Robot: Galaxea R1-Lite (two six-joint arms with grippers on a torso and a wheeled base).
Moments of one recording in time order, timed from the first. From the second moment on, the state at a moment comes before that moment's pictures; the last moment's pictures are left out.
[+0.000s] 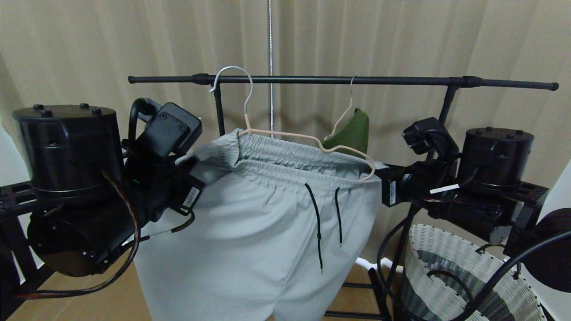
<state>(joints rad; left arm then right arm) -0.60 1.47 -0.78 -0.47 0.56 0.50 0.46 1.70 -0.76 -0.71 -0.15 -0.02</state>
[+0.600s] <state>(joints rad) -0.56 1.46 -0.68 -0.47 0.56 0.58 0.45 1.64 -0.78 -0.70 -0.14 -0.03</state>
